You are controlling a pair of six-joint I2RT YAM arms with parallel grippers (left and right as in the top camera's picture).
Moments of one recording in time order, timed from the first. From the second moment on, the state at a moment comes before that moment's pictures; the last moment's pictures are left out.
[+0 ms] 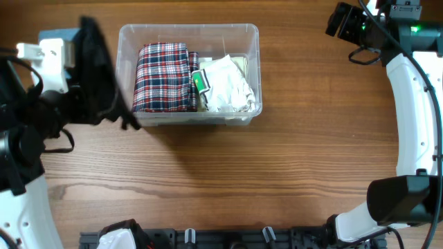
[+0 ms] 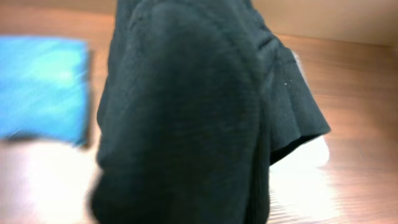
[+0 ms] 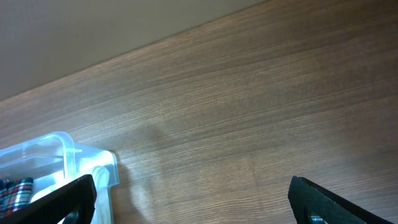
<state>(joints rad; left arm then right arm) 0.26 1.19 1.66 -1.26 0.47 0.11 -0.04 1.73 1.82 -0.94 0.00 0.28</state>
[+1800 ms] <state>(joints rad) -0.16 1.89 1.75 -0.90 0.70 0.09 -0.04 1.73 1.82 -0.94 0.00 0.28</state>
